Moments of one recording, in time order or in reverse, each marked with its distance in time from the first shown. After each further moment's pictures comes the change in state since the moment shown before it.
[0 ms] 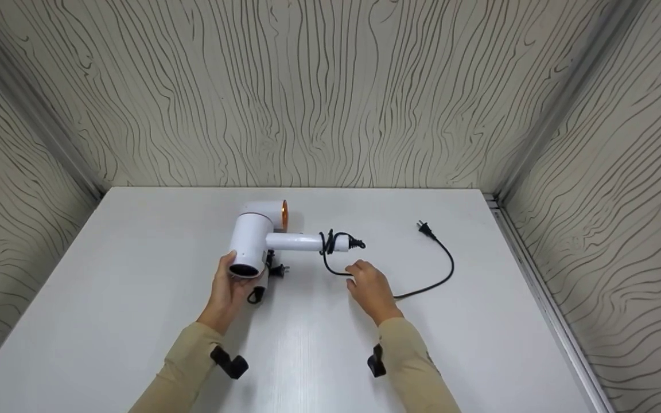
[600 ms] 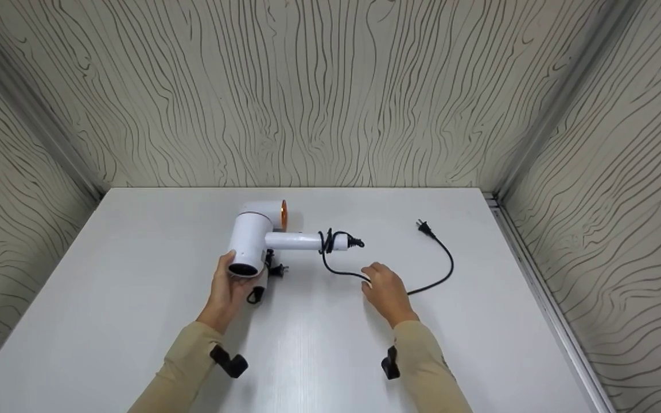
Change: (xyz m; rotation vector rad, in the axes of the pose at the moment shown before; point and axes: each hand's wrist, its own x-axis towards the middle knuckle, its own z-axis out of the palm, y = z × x) left_hand 0.001 0.001 0.002 -0.028 0.024 0.004; right_hand -0.012 0.023 -0.012 0.012 -0.050 0.075
